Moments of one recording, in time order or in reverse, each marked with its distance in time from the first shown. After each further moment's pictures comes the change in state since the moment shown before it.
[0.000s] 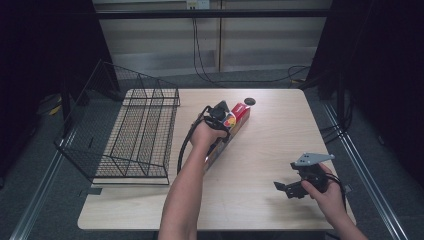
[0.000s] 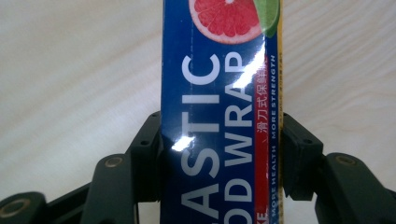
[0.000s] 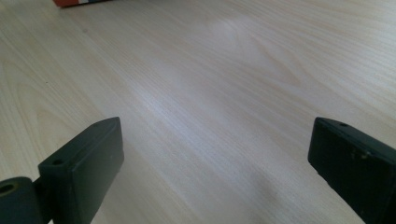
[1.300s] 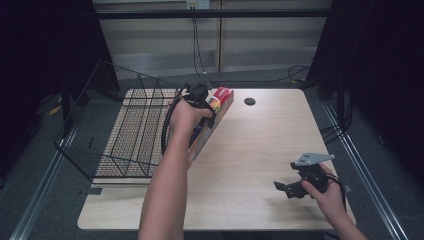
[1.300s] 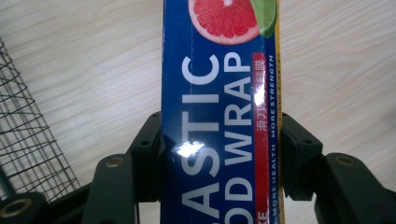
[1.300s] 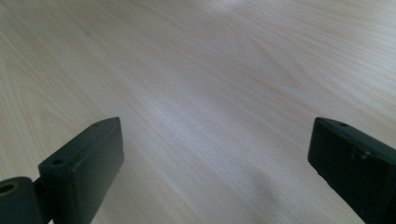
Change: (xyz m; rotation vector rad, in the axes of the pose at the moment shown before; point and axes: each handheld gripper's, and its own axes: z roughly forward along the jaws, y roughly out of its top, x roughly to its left) left arm 0.003 -0.007 -0.130 0.015 0.047 -0.159; right arm 0.001 0.001 -0.001 -0.009 -0.002 0.001
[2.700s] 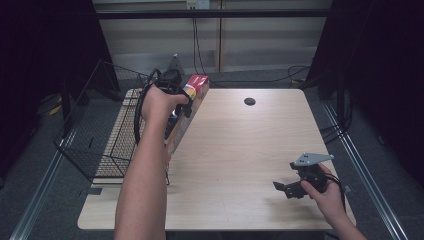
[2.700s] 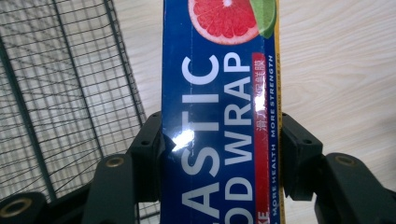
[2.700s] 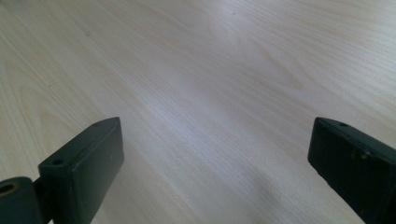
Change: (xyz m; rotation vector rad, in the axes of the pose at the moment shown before) left arm 0.036 -0.020 -0.071 -0.029 0.065 -0.144; right arm 0.001 0.001 0.001 0.002 0.000 -0.002
